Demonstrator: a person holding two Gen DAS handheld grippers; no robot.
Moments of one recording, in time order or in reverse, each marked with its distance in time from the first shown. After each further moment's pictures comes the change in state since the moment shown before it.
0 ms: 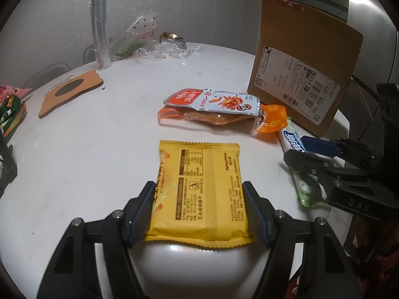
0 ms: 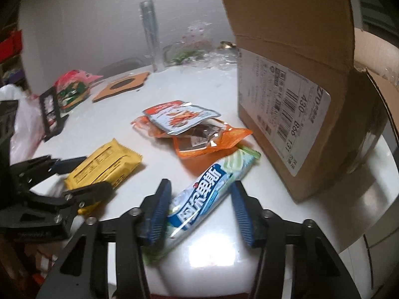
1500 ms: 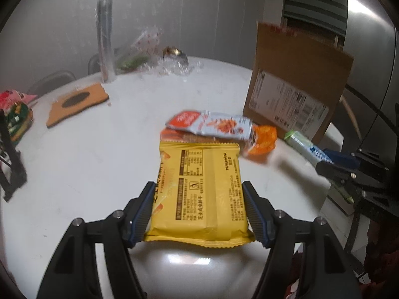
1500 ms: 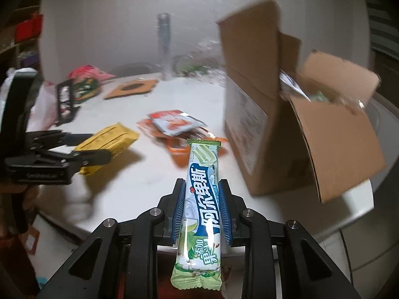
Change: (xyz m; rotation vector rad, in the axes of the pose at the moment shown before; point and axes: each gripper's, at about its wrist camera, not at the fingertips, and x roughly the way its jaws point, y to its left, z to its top) left arm -0.032 -0.005 0.016 -0.015 -0.083 0.012; right arm -0.058 -0.016 -0.012 -0.122 -0.078 0.000
